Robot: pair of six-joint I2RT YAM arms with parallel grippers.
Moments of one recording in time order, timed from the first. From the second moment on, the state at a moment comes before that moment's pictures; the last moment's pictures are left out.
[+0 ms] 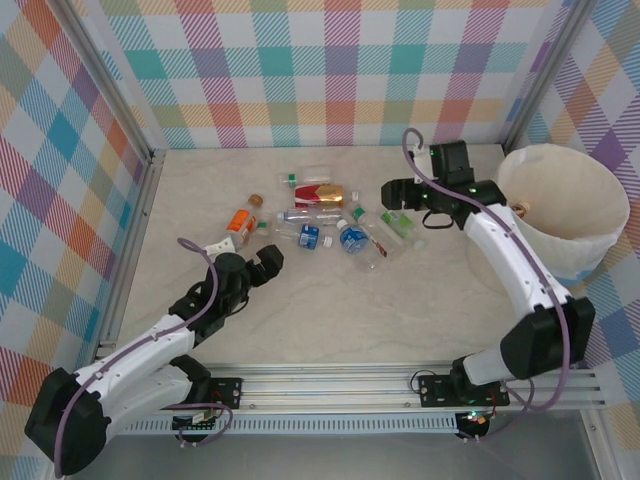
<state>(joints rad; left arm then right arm) -0.58 0.90 0.44 -0.04 -0.24 -0.89 0.29 1.46 1.40 -0.75 -0.19 0.14</state>
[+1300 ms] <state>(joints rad) -0.52 0.83 0.41 -0.07 -0.20 -0.92 0.41 1.90 1.38 -0.75 -0.07 0.05</state>
